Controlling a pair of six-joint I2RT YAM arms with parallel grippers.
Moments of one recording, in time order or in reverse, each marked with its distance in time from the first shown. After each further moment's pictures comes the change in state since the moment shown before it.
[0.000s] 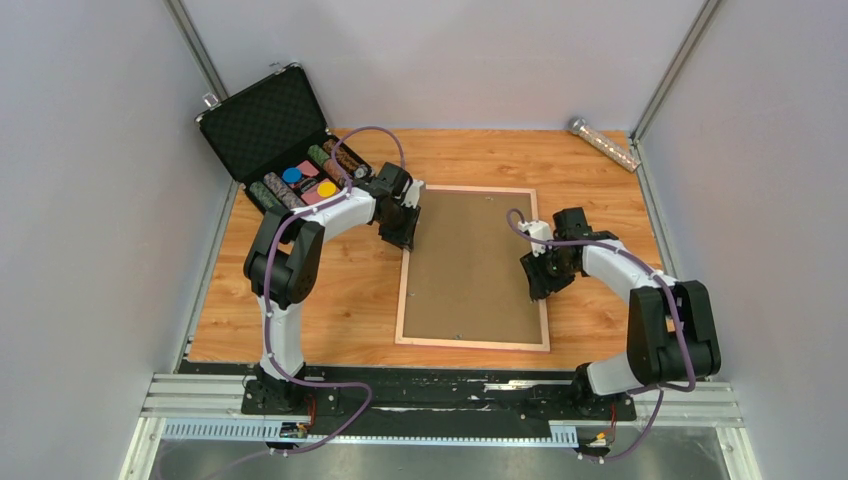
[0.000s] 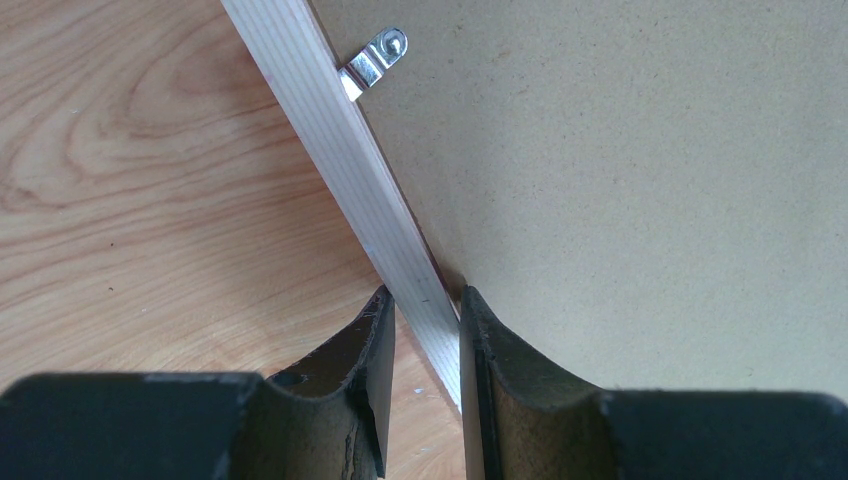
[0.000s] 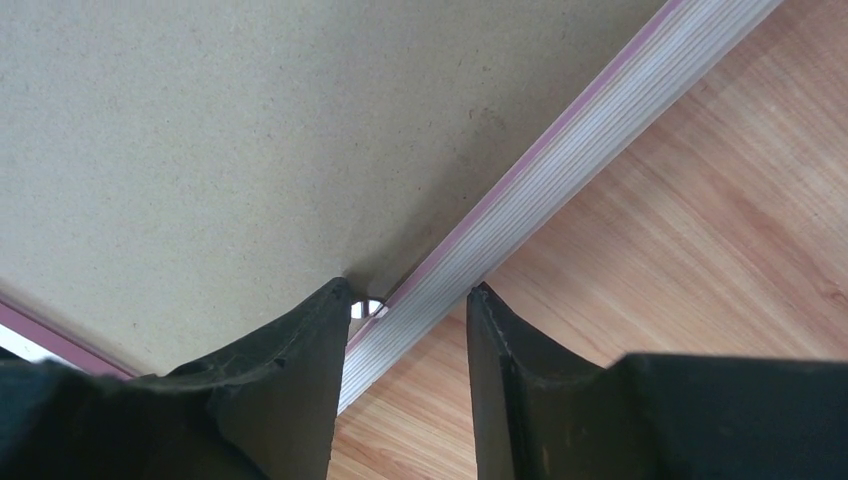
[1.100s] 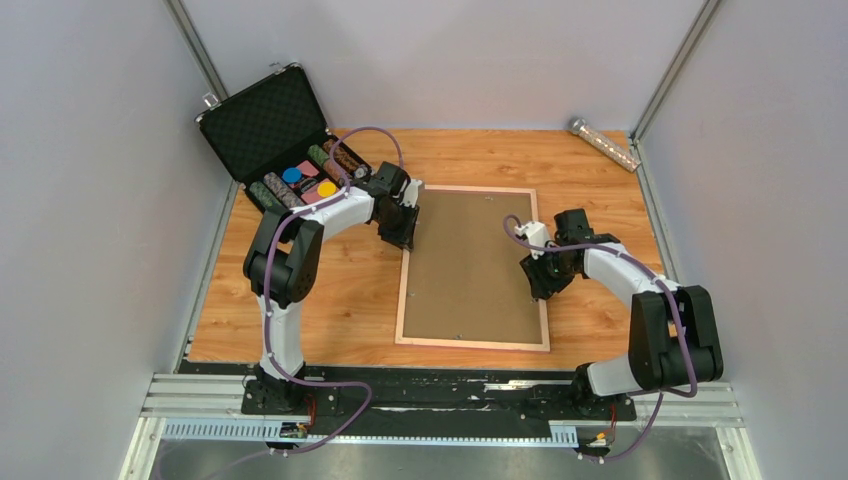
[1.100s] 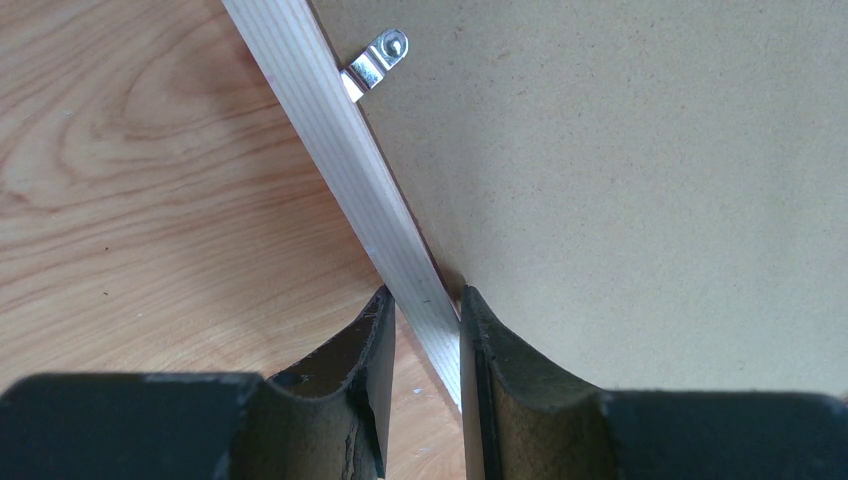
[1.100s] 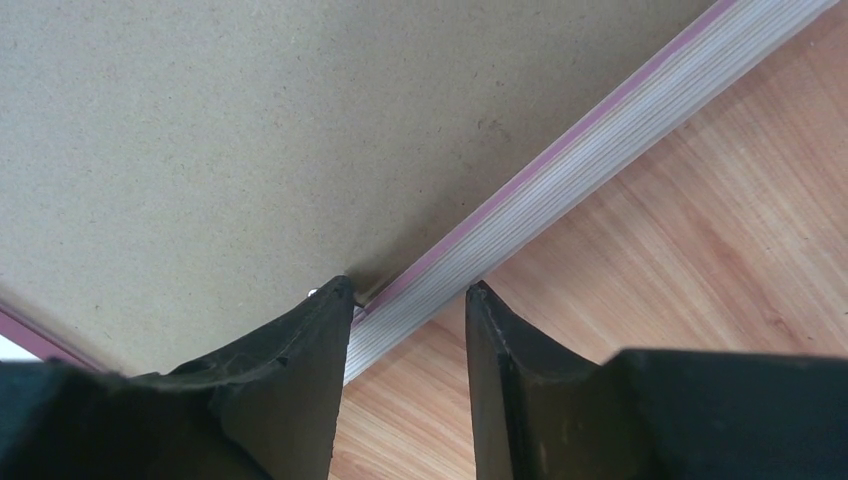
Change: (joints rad) left arm 0.017 0.003 0.000 0.001 0.031 -0.001; right arm -0.003 -0.015 -0.013 0.016 -0.008 -0.111
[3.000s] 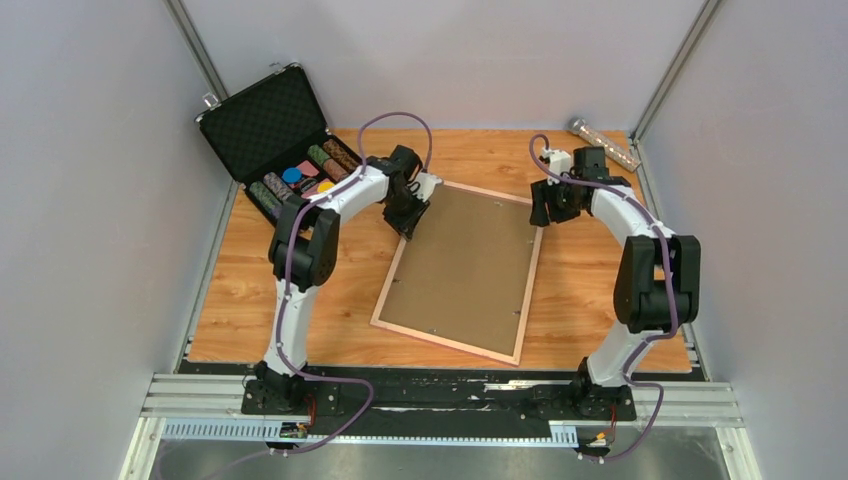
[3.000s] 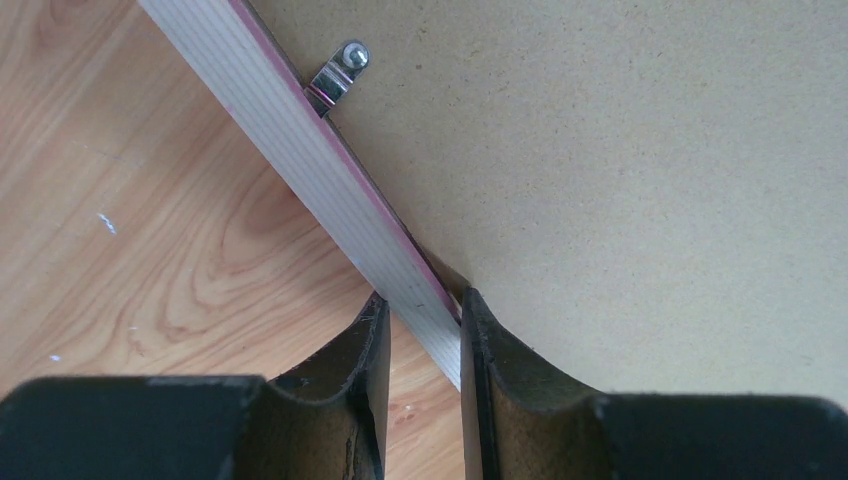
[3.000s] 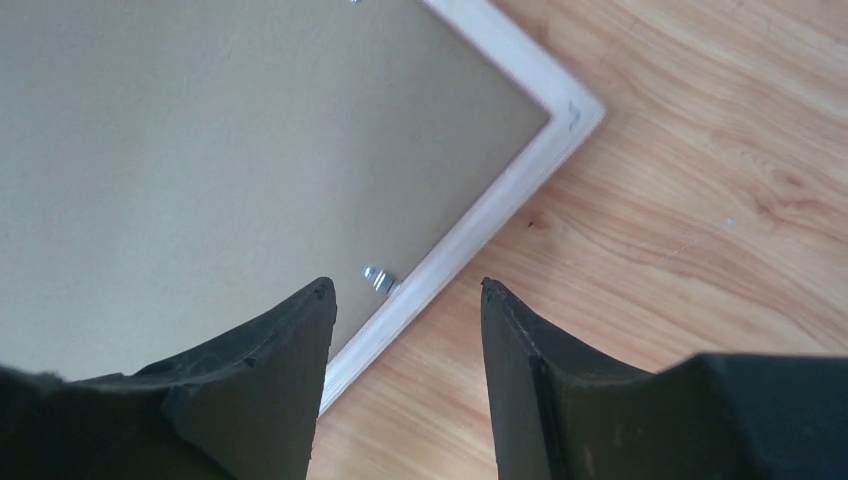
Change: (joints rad) left arm -0.006 0.206 0.361 -0.288 0.000 0.365; right arm -0.140 0.294 0.488 0.067 -0.071 0.249
